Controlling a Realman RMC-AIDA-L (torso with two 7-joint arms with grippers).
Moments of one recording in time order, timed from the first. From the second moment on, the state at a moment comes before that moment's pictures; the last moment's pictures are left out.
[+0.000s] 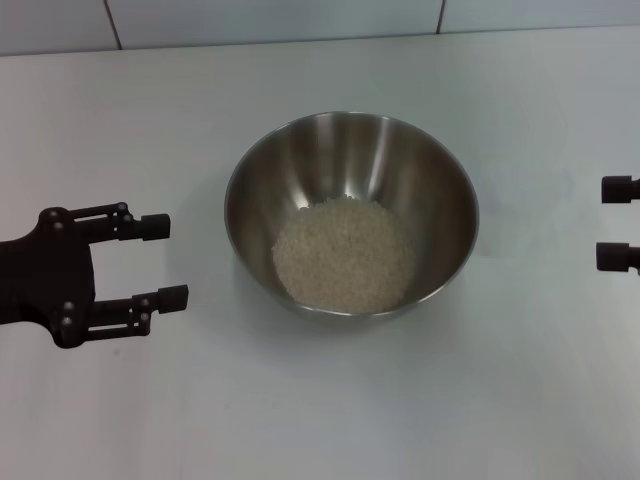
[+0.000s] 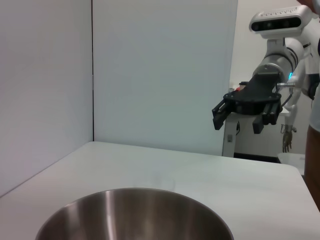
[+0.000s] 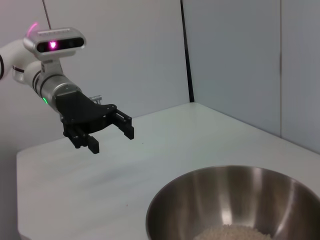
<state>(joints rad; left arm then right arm) -0.33 -2.05 0.77 0.97 1.87 1.88 -1.29 0.28 2.01 -0.59 -1.23 -1.92 -2.01 1.57</state>
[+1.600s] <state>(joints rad) -0.33 -2.06 0.78 0.95 1.87 1.89 -1.27 0.41 2.08 -0.73 -1.13 -1.91 -1.99 1.43</state>
